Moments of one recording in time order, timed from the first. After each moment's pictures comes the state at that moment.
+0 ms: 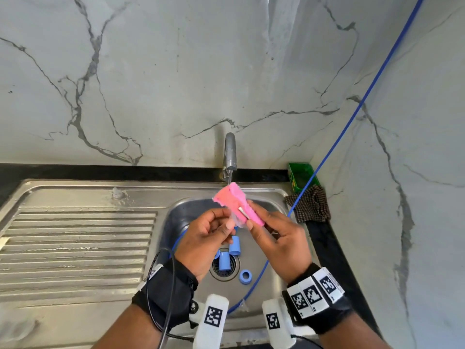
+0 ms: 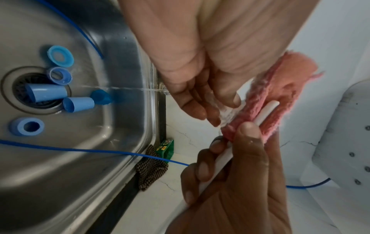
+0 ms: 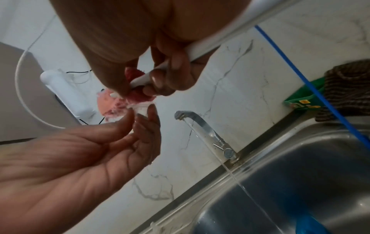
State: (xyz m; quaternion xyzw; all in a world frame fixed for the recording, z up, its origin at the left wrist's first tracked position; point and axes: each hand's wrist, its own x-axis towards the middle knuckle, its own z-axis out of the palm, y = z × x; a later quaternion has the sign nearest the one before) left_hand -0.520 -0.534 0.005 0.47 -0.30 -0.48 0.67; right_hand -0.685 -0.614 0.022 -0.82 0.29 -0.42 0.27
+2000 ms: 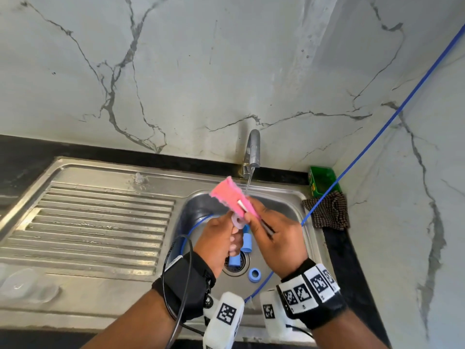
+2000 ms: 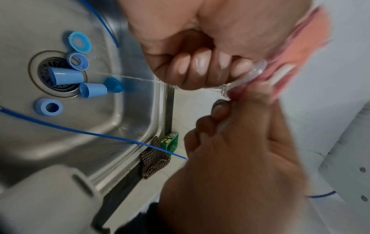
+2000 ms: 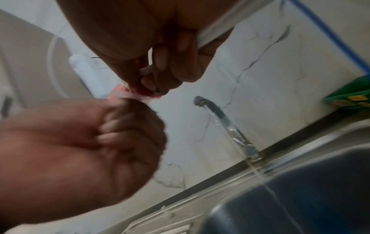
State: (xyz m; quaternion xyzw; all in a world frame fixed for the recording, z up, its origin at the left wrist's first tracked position) left_hand -0.525 -0.524 0.023 0.54 -0.19 -0.52 0.63; right_hand -0.648 -0.599 0.031 -0.86 0.22 -0.40 0.21
